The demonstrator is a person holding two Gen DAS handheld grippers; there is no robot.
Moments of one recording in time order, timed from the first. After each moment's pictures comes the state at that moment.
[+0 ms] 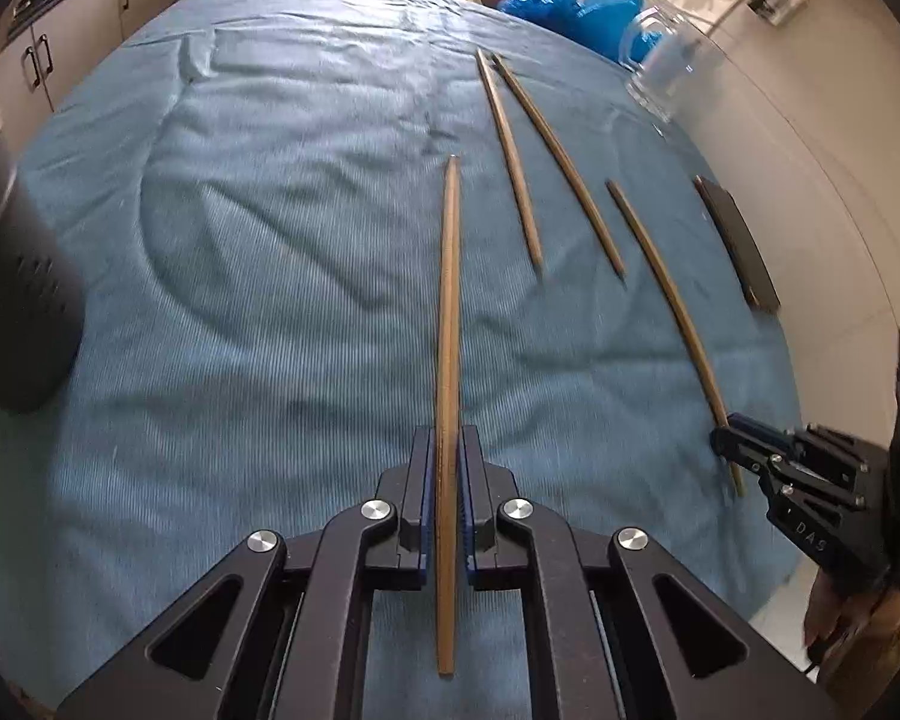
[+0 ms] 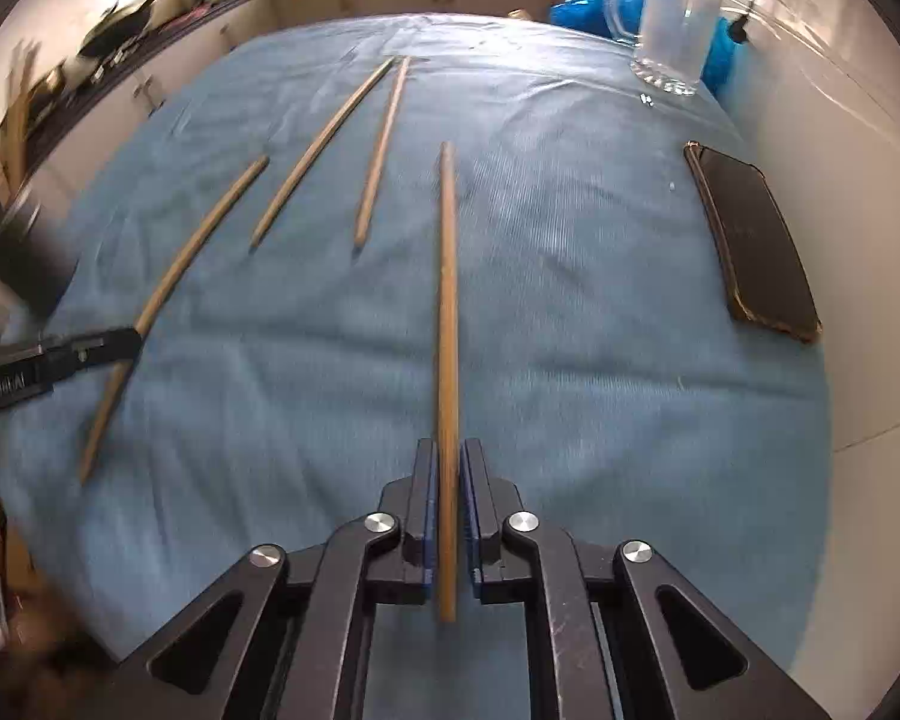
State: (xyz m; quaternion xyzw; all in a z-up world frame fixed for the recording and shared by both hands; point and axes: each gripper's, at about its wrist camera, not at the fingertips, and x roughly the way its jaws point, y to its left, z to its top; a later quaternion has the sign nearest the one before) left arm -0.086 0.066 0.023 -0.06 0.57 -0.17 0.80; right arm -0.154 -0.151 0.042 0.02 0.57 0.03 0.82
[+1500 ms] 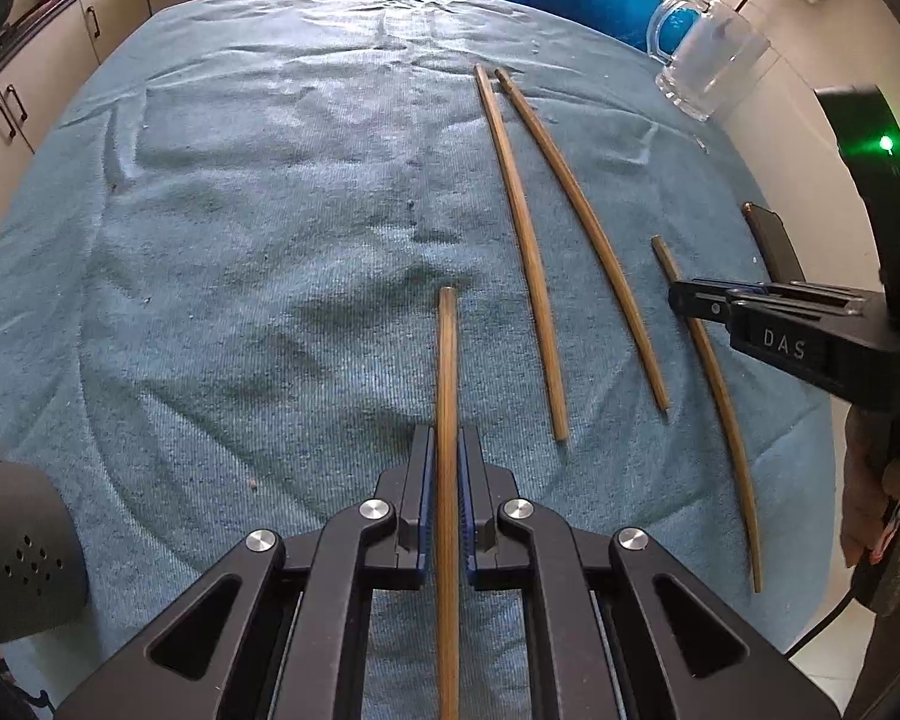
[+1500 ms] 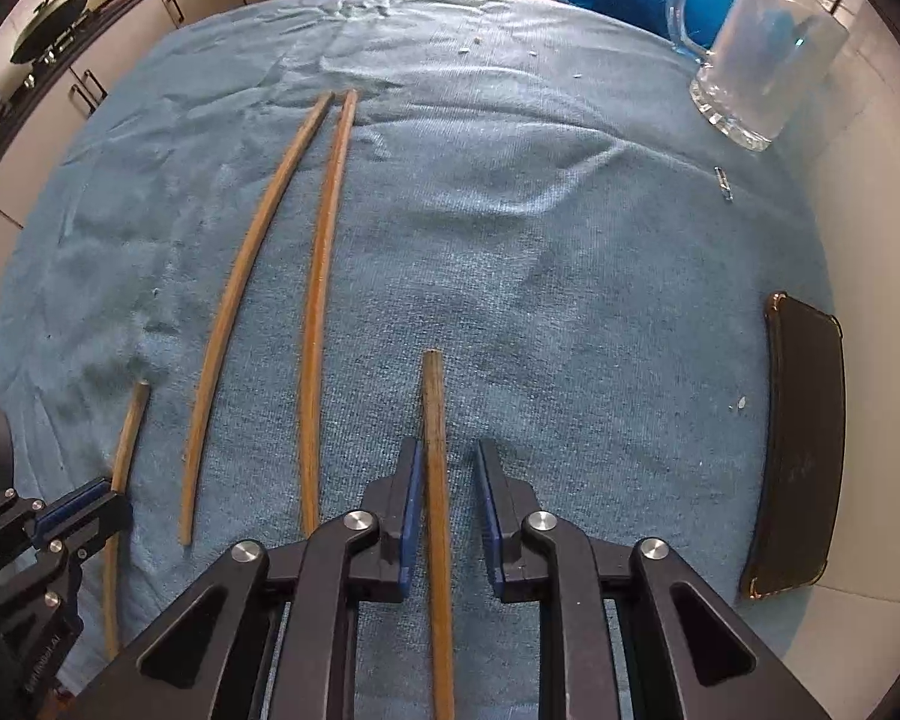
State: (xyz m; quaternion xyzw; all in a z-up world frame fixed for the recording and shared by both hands) left arm 0.009 0.027 0.023 -0.01 0.59 -0.16 0.79; right arm 0.035 -0.154 0.034 0.02 0.62 -0.01 0.79
